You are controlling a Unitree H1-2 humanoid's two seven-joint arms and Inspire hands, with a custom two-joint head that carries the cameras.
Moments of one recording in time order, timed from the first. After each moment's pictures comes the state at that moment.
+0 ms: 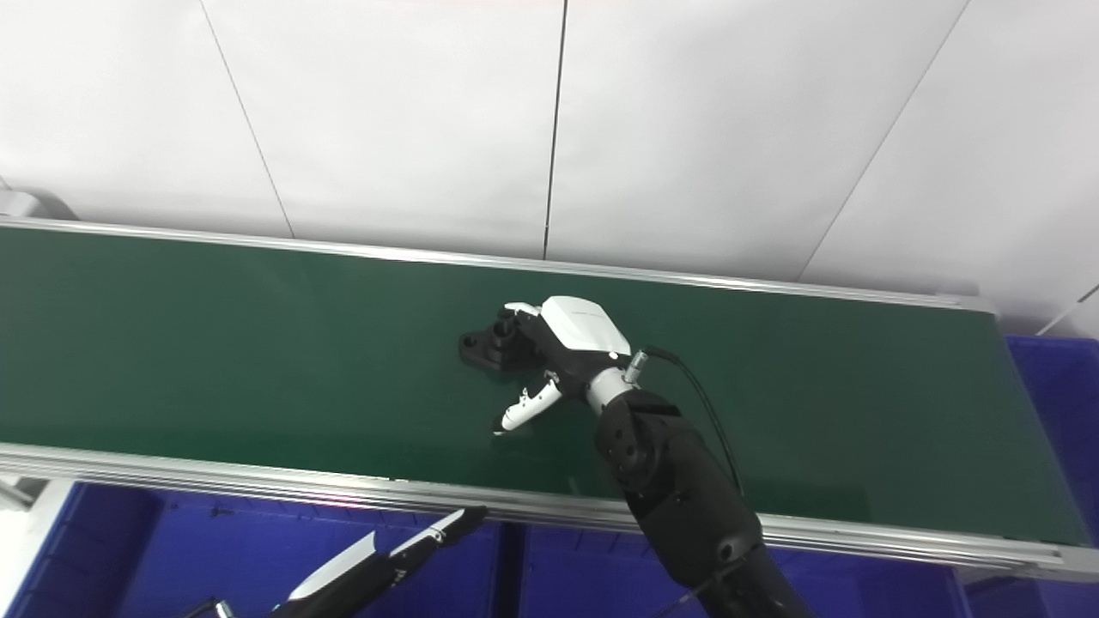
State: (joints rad) left arm 0.30 0.31 -0.40 0.01 0.11 -0.43 -0.40; right arm -0.40 -0.17 0.52 0.24 -0.79 0.25 0.24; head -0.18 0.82
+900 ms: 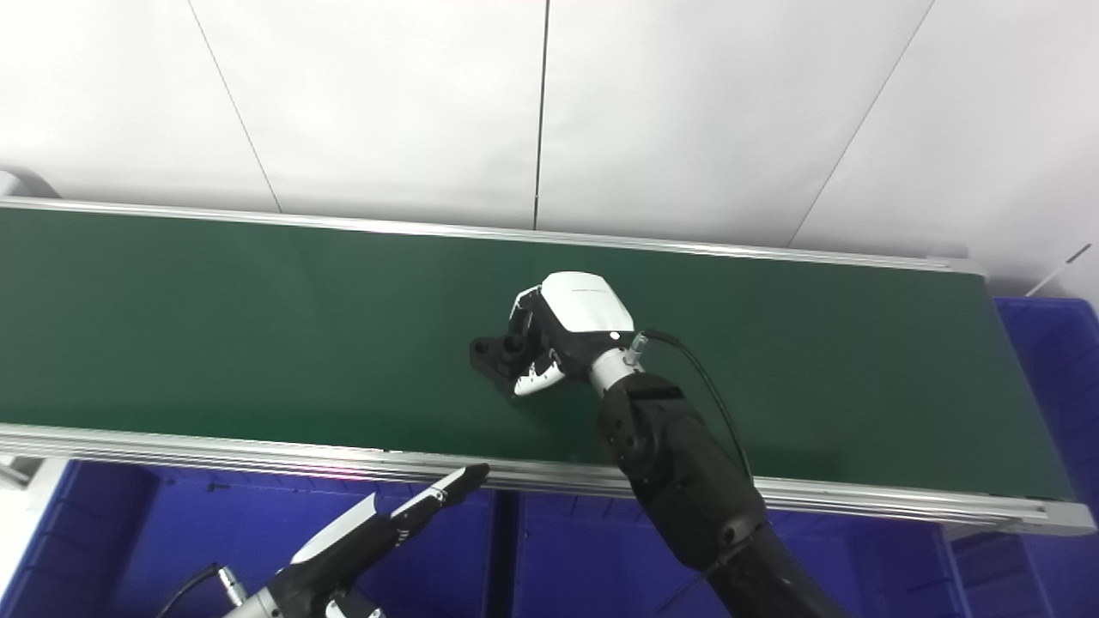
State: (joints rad) left arm 0.31 0.30 -0.39 -0.04 0.09 -0.41 -0.40; right arm -0.37 -0.20 0.60 0.21 -0.86 0.24 0.14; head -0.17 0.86
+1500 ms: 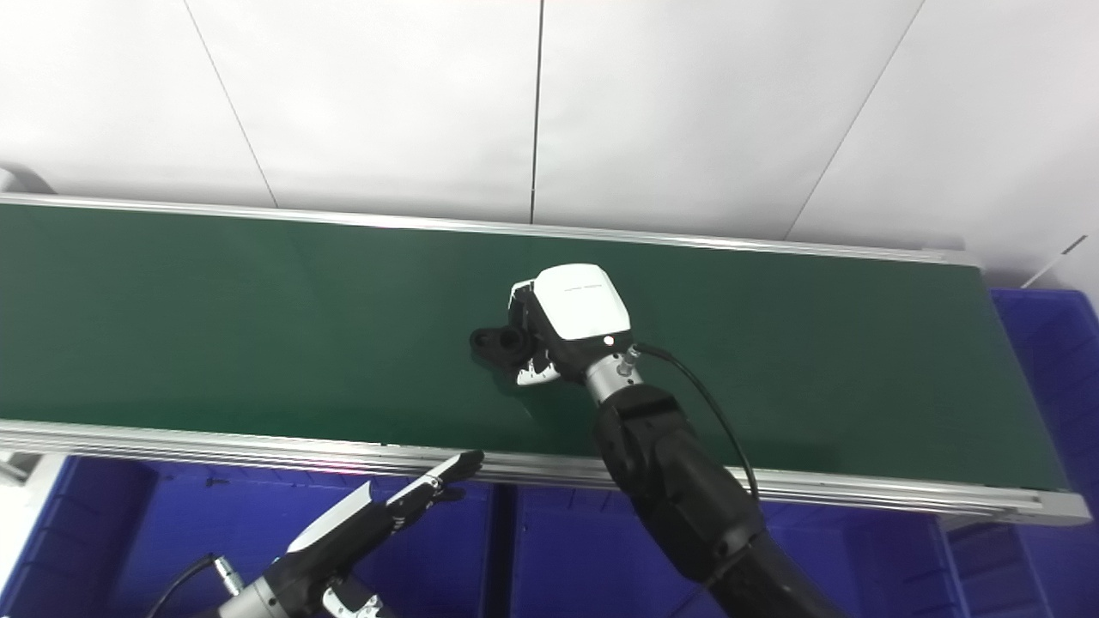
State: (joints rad) left arm 0.31 0.30 -0.38 -0.04 0.10 -0.41 -0.40; right arm -0.32 -0.20 0.63 0.21 -0.95 0.20 -0.05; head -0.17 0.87
